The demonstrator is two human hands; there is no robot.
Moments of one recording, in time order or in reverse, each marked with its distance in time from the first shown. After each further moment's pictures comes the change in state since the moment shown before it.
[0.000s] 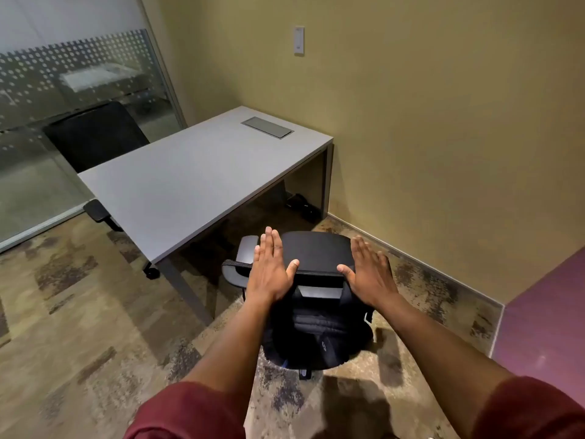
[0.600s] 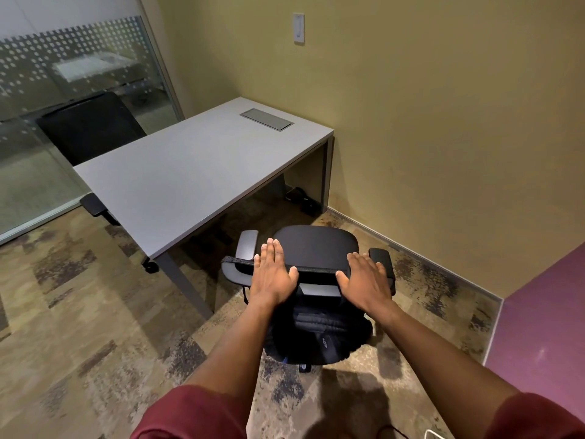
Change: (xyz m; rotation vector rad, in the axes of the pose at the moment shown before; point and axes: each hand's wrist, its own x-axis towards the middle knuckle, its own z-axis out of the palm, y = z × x) left_hand -0.005 0.002 0.006 -0.054 -0.168 -0.113; right_hand -0.009 -0.019 0.016 0.011 -0.029 0.108
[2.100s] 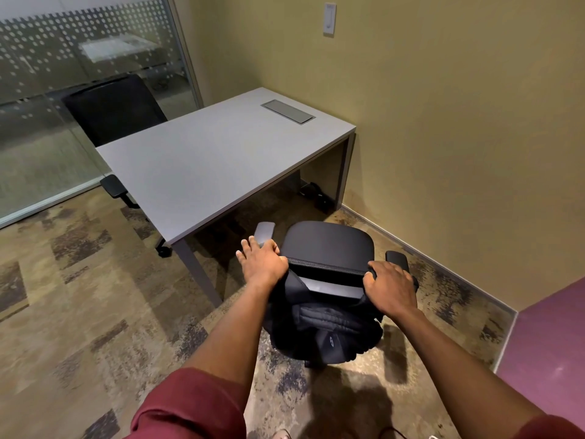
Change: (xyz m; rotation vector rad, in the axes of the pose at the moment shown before) left_hand 0.010 -0.045 -0.040 -0.077 0.074 -0.332; right_hand -0.001 -0.005 0.003 -0.014 0.027 0.061
